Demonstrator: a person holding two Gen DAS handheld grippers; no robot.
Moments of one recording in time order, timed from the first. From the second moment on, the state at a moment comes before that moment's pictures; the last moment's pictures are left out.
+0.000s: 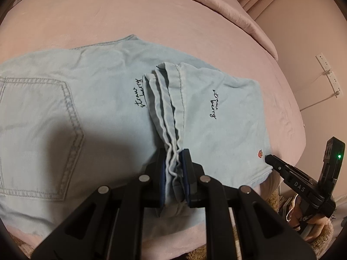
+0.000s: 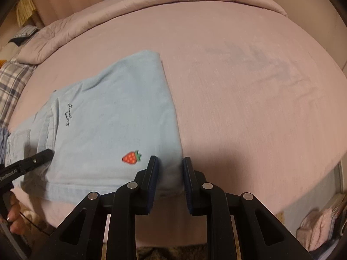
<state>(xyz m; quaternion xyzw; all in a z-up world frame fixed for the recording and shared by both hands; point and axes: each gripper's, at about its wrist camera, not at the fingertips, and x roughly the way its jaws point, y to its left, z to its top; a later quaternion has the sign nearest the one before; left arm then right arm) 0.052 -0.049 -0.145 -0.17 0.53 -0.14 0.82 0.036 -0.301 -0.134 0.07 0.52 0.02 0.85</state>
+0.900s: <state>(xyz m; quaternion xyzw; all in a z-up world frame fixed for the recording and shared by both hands) 0.003 -0.004 -0.103 -0.21 0.51 -0.10 0.82 0.048 -0.290 -0.117 0.04 0.52 -0.03 0.85</state>
